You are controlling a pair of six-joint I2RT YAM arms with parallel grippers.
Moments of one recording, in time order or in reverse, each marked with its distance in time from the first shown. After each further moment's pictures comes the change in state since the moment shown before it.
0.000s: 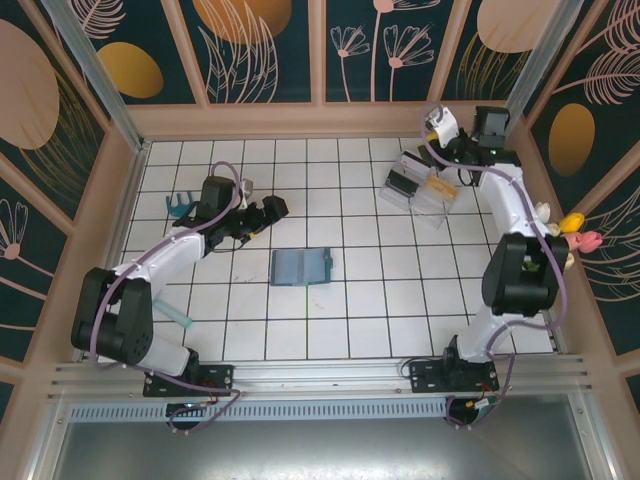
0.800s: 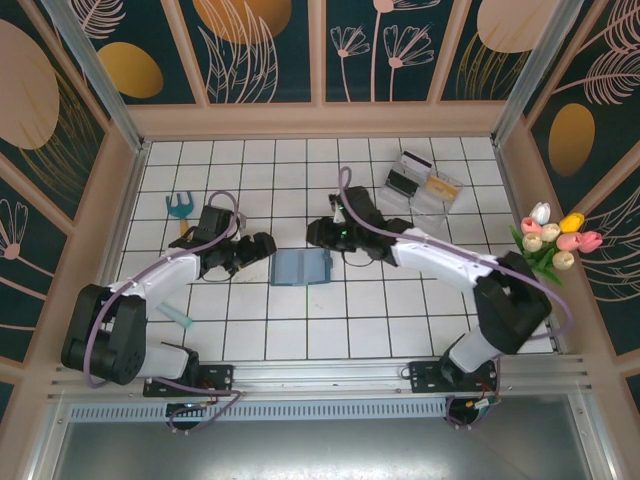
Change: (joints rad) left arm 0.000 -0.080 -0.187 -0.121 -0.084 0.095; right arm 0.768 -0.074 -0.412 0.167 0.310 1.346
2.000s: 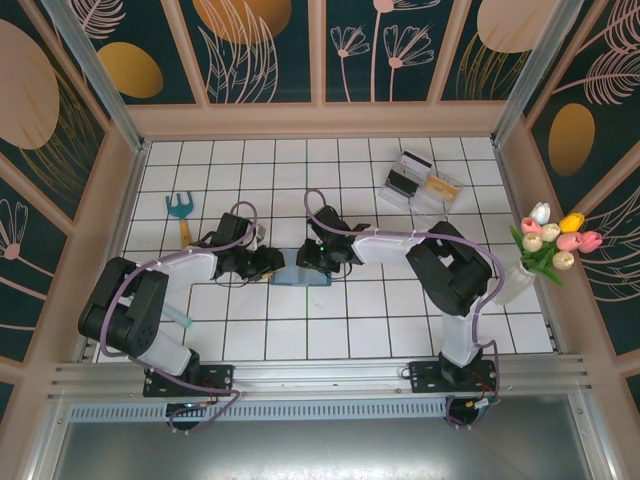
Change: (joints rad) left arm -0.082 0.163 -0.026 0.130 0.126 -0.059; right arm 0.042 0.330 0.083 -0.033 -0.003 0.097
